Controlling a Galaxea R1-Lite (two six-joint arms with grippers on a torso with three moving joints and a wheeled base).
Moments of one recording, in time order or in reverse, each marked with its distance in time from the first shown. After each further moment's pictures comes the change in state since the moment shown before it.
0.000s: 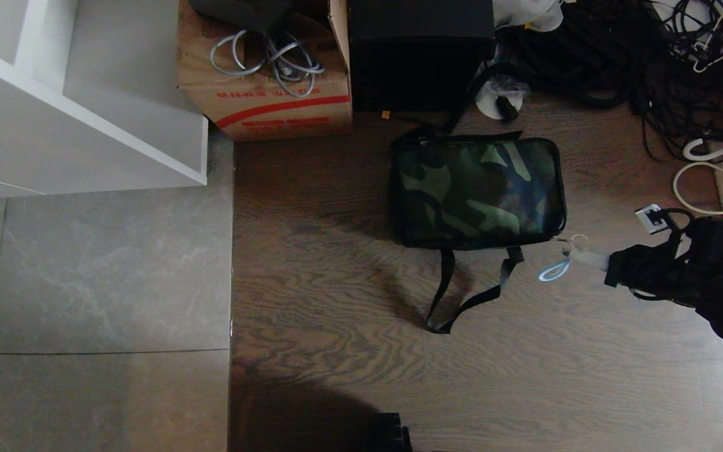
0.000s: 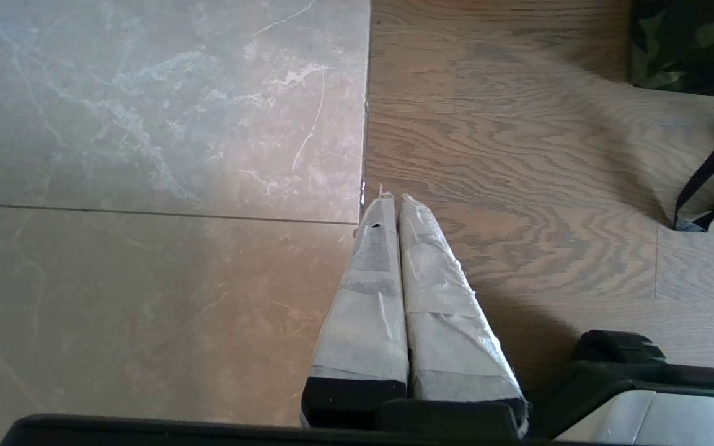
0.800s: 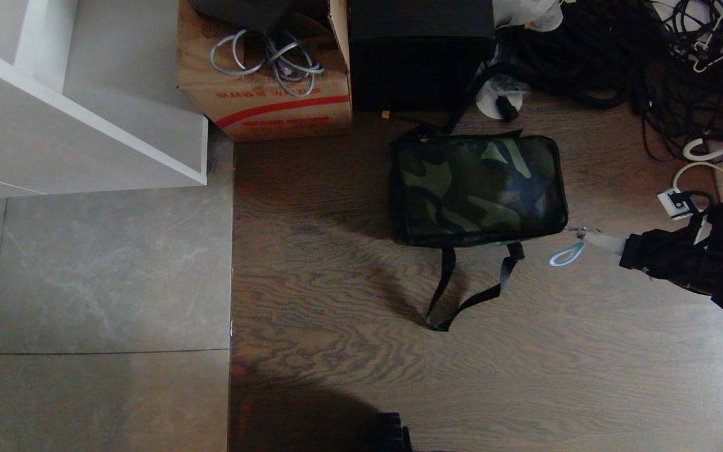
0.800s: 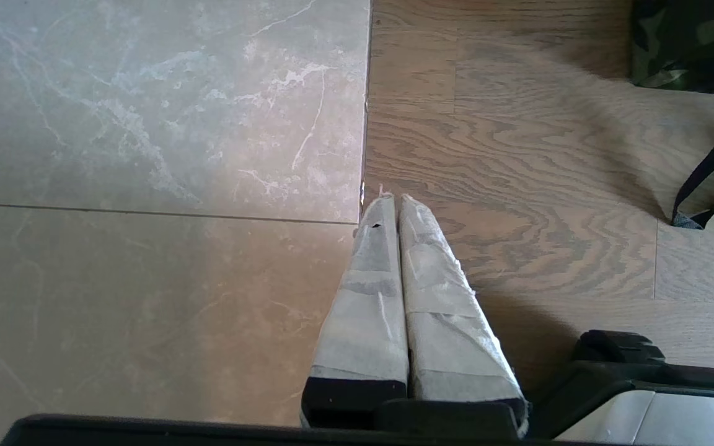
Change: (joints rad) left arm 0.000 0.000 0.000 0.000 0.000 0.000; right arm -0.036 -0.045 -0.028 -0.002 -0.007 0.099
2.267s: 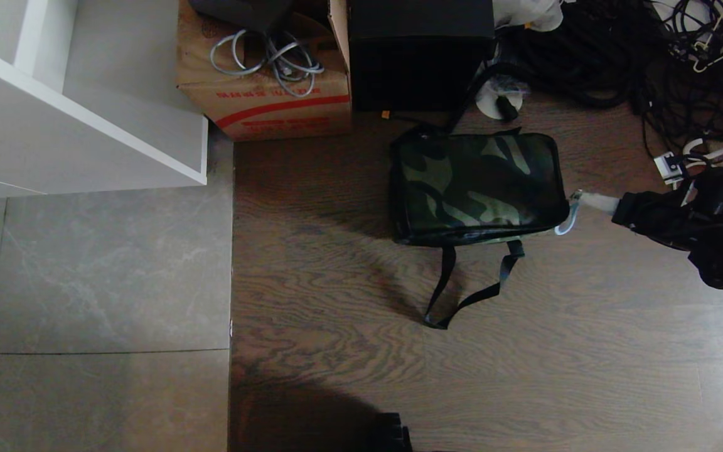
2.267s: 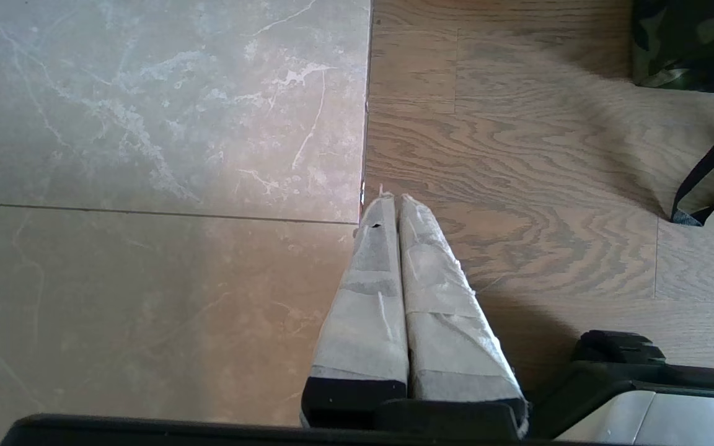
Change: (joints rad) left arm 0.000 0.000 0.000 0.000 0.000 0.000; right arm 0.005 0.143 -0.381 0.036 0.005 0.188
